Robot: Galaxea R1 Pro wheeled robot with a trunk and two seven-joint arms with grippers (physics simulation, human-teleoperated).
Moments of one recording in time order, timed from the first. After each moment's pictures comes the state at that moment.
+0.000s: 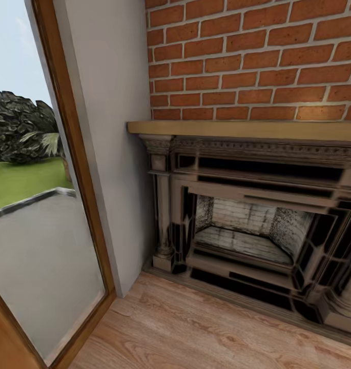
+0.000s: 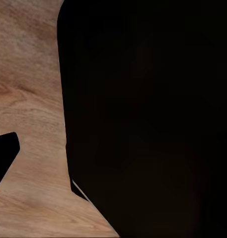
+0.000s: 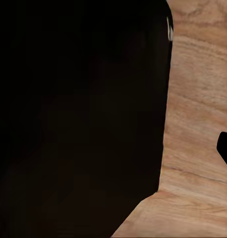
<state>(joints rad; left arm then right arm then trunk) 0.00 0.00 0.00 0.00 0.00 0.00 0.00 0.00 0.00 0.00 0.00 0.00 0.00 0.00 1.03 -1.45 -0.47</state>
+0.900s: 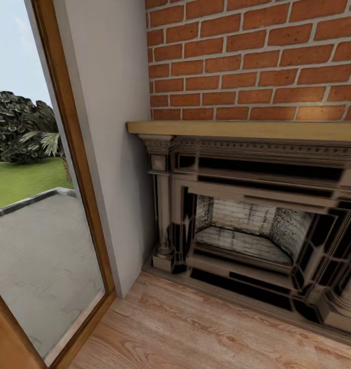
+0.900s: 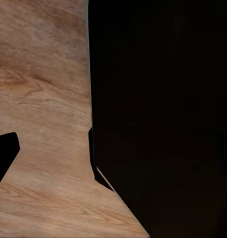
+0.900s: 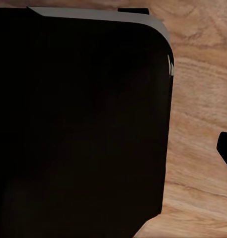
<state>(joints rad) 0.02 0.04 0.00 0.00 0.00 0.00 0.00 -0.03 0.00 -0.01 -0.01 0.00 0.01 0.01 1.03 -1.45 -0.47</state>
